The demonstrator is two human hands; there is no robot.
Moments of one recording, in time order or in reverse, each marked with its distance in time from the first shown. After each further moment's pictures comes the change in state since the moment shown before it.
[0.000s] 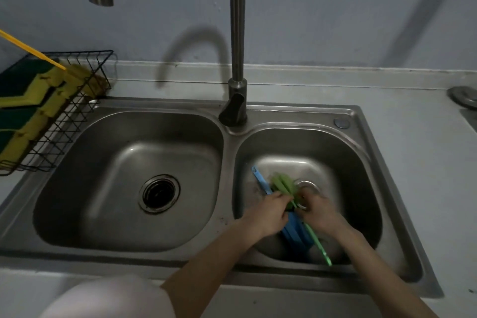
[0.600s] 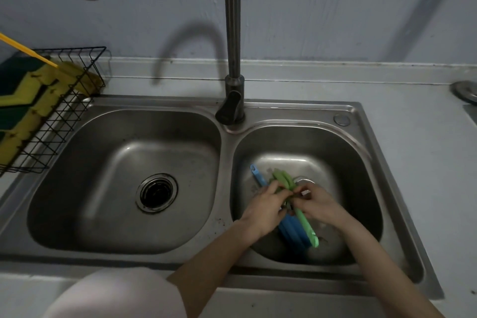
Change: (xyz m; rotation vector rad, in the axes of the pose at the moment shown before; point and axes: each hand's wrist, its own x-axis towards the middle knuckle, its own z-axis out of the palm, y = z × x) left_hand 0.013 -0.013 0.011 -0.047 0.125 0.049; right_hand 0.003 -0.011 -0.013 0.500 -0.111 0.085
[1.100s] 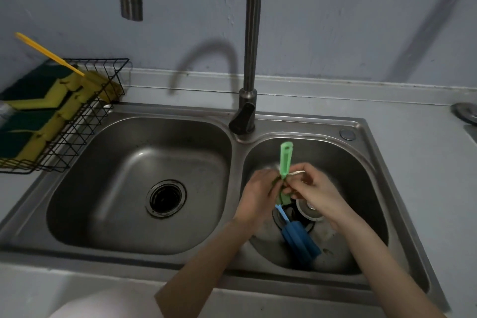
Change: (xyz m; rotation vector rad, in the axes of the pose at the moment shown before) left_hand -0.023 0.006 -0.045 -0.285 0.591 0.062; right_hand -0.027 -0.059 0.007 0.212 0.073 -0.272
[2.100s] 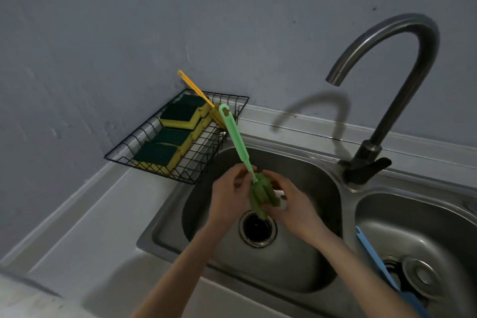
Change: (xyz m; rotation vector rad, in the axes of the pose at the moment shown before) left_hand -0.046 -0.083 -0.265 -0.139 0.384 -0.243; right_hand 0.012 -0.105 0.234 -0.451 -0.208 -0.487
